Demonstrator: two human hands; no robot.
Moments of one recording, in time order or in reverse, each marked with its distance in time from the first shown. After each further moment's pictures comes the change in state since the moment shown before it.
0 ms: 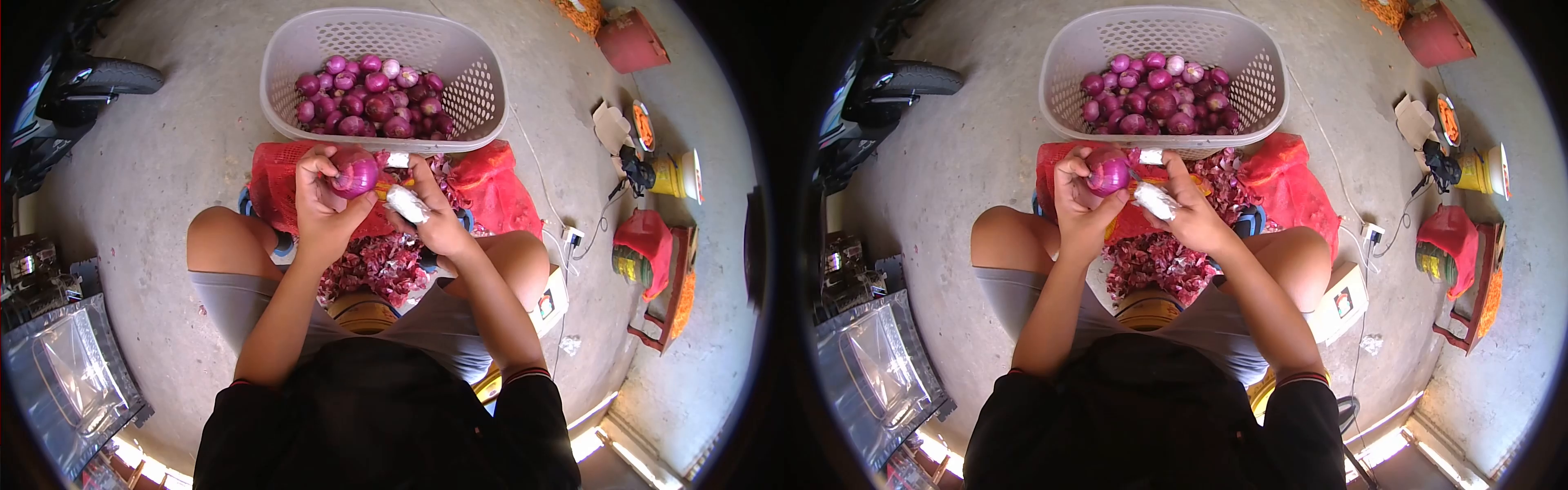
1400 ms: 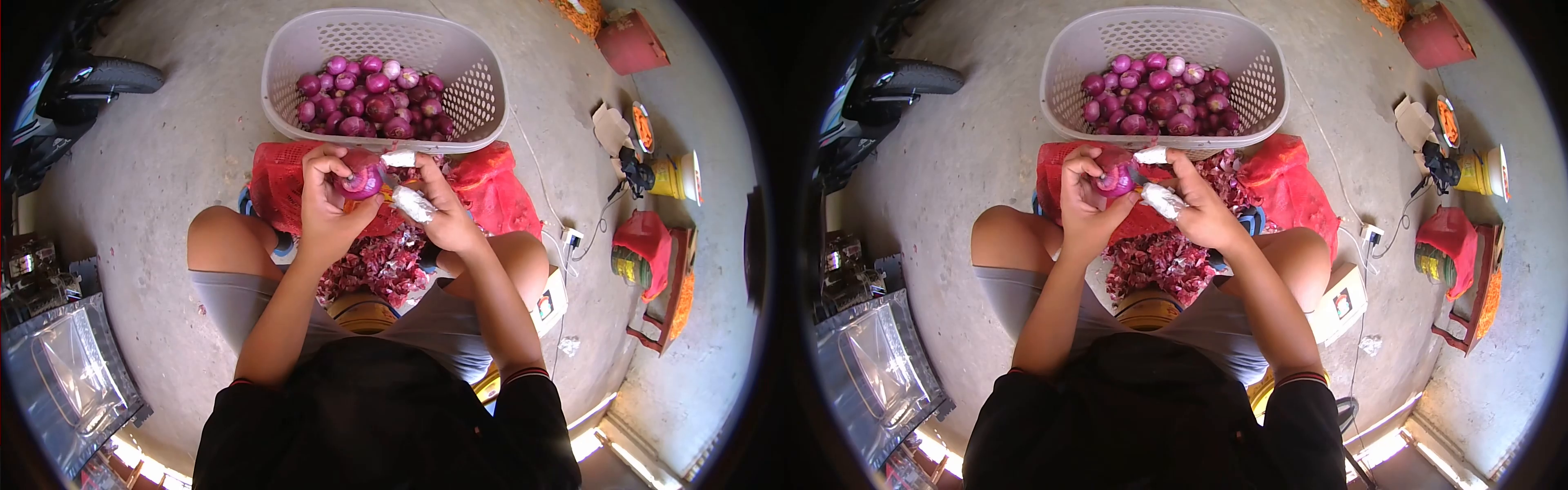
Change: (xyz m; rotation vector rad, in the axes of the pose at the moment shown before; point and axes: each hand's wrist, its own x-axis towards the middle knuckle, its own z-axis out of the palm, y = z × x) left_hand 0.001 -0.005 -0.003 0.108 -0.046 0.018; right_hand -0.001 -0.012 -0.012 -0.228 0.010 0.047
